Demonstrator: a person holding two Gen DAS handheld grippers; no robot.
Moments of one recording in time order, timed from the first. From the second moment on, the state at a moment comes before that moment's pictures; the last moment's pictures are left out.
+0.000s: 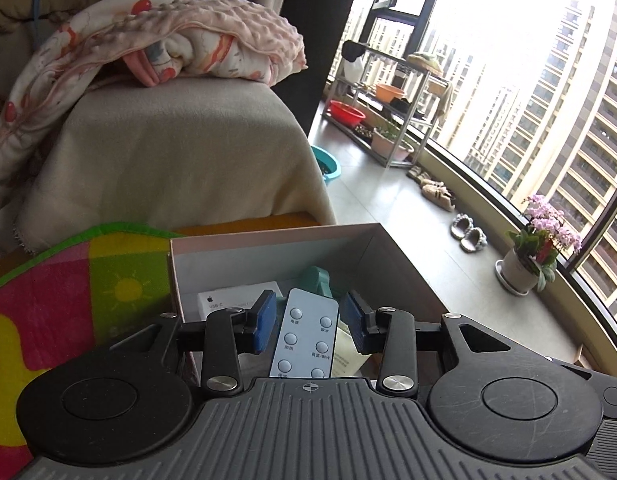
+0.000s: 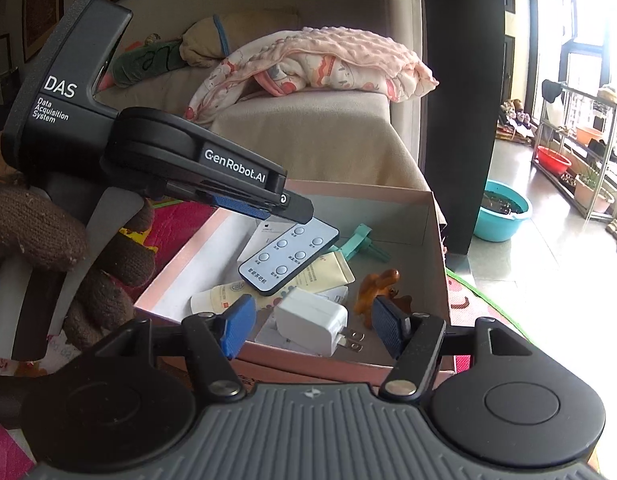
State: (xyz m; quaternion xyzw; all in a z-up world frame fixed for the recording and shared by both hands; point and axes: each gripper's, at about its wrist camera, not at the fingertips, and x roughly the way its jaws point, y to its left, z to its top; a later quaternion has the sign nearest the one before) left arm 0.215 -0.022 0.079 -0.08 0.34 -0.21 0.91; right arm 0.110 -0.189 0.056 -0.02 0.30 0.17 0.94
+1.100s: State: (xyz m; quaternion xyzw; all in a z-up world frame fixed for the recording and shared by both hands) left arm 0.025 0.149 0.047 -0.09 0.36 -0.03 0.93; right arm 0.020 -0.188 0.002 -0.05 0.34 0.20 0.92
